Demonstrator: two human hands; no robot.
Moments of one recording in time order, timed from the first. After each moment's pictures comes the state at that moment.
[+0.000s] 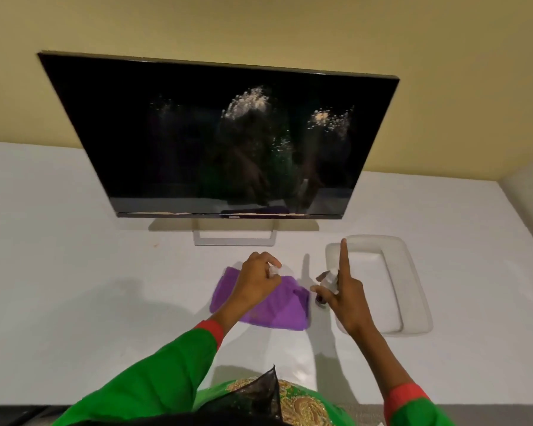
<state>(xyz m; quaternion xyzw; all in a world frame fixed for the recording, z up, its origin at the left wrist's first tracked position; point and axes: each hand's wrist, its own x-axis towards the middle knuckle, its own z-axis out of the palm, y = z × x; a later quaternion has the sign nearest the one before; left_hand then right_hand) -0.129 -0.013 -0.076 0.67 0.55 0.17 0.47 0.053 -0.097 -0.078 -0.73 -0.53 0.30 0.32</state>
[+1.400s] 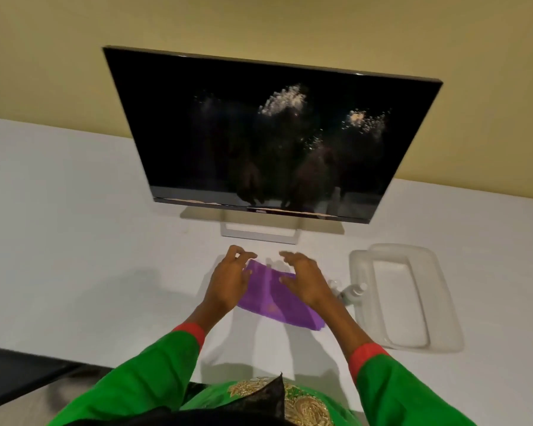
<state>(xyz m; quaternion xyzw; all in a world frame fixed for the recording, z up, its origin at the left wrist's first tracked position) -0.206 -0.020 -0.095 0.73 0.59 0.20 0.30 -0.027 -0.038 -0.065 -0.66 -0.65 0.36 0.12</state>
